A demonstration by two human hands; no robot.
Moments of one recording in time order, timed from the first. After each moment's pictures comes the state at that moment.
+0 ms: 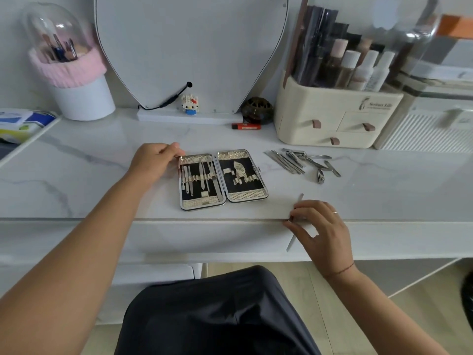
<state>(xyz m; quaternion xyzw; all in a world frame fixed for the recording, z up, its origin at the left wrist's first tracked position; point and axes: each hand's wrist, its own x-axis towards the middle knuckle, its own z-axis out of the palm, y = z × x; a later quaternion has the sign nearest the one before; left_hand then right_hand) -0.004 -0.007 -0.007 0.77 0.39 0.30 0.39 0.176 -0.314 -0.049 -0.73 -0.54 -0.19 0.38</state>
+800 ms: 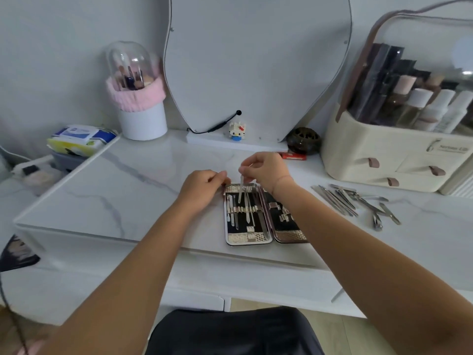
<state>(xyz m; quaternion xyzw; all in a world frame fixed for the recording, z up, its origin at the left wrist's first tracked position) -0.004 -0.004 -0.007 0.78 0.38 0.31 0.39 0.145 -0.080 0.036 -0.72 -0.47 0.24 0.44</state>
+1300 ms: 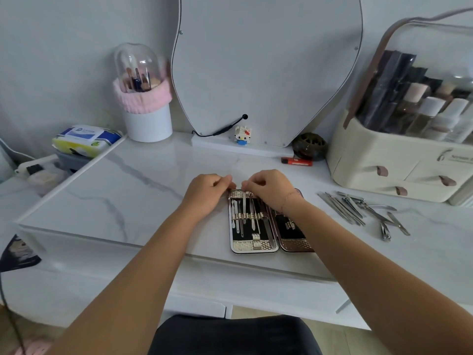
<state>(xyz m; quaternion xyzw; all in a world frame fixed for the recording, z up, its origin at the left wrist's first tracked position) -0.003 -0.001 -0.007 0.78 0.39 0.31 0.38 0.147 -0.084 0.025 -0.74 -0.57 0.17 0.30</state>
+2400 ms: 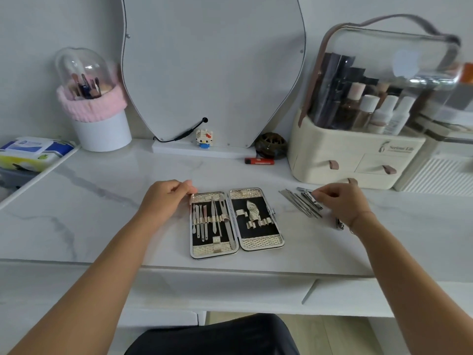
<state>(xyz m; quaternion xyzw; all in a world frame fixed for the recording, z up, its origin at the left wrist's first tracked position) -0.003 -0.001 -0.008 0.77 0.39 0.31 0.40 0.280 -0.222 0.026 -0.84 -0.38 0.05 0.37</state>
